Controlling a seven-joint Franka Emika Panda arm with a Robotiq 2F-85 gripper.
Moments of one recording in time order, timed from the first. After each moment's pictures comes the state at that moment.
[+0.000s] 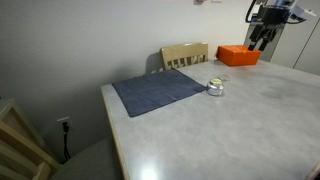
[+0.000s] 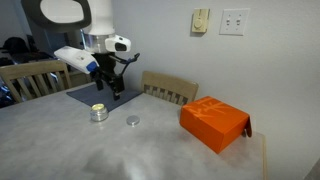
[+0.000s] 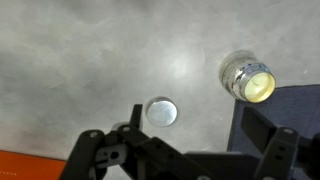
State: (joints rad) arm -0.01 0.19 -0.09 -2.13 0.24 2.41 -0.30
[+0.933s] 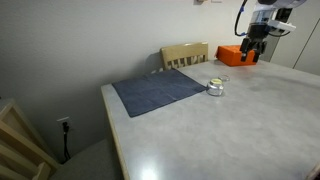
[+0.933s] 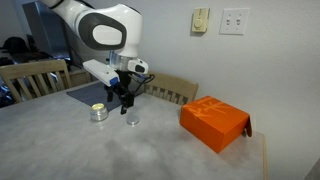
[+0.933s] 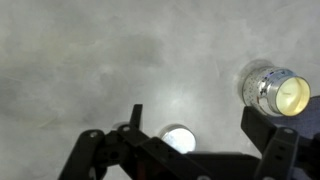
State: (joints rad) arm -0.07 0.47 -0.07 -1.84 0.24 2.16 -0.22
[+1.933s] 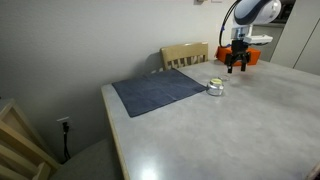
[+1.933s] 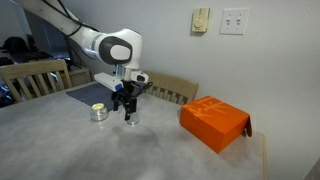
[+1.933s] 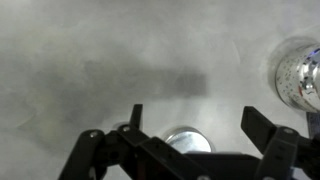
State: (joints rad) arm -0.02 0.72 -0.04 -1.59 0.09 2.10 0.01
